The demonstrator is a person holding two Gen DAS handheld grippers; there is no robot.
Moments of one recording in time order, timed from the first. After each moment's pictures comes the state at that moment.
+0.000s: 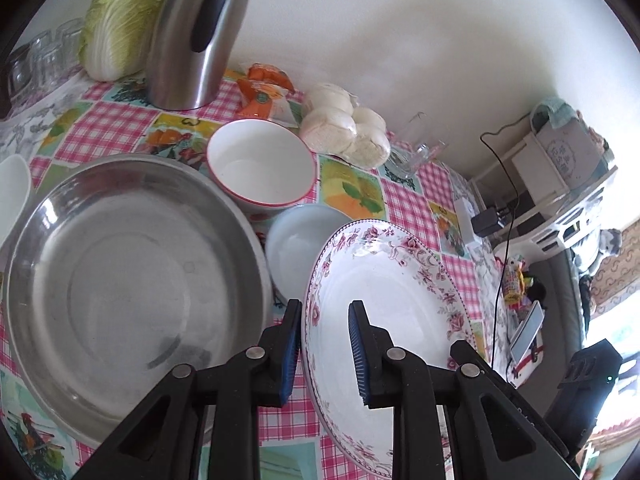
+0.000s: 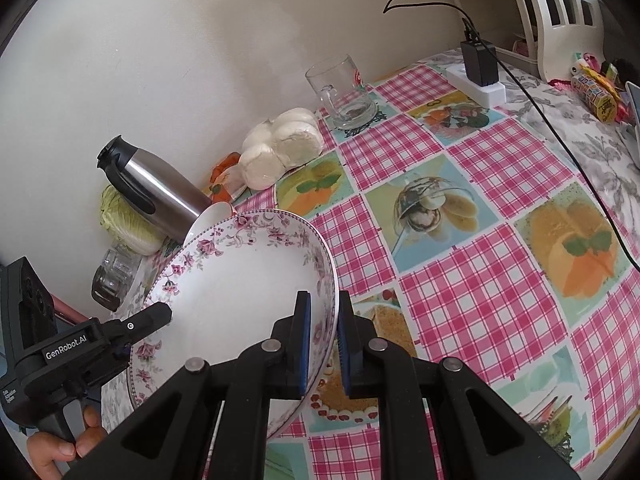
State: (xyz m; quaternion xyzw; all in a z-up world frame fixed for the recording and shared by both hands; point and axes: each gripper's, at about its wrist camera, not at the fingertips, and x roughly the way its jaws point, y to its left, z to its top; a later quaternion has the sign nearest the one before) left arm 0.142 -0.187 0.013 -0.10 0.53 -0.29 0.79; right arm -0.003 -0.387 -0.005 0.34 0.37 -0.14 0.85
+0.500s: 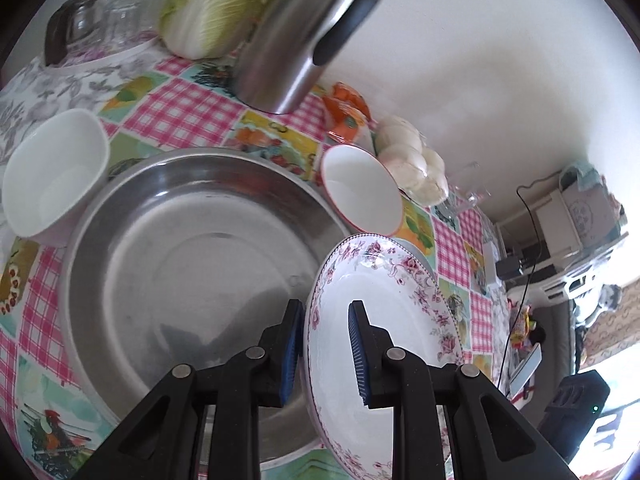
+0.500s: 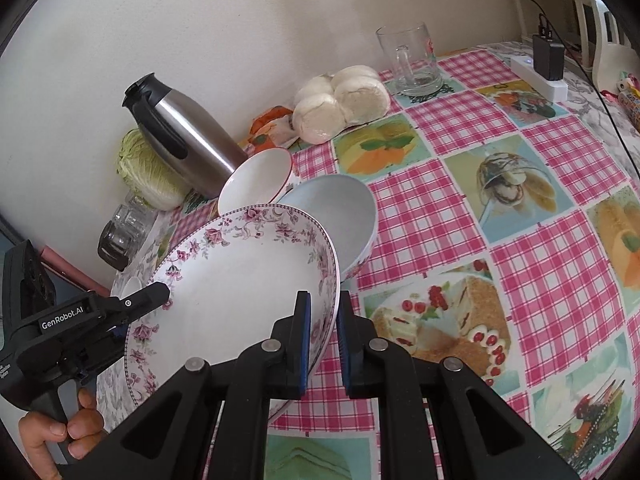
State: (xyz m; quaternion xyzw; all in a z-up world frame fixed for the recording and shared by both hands) left arm 0.172 -0.097 -0.001 -0.17 0.54 -0.23 0.79; right arm 0.044 -0.318 -0.014 0.31 0.41 -0.09 0.85
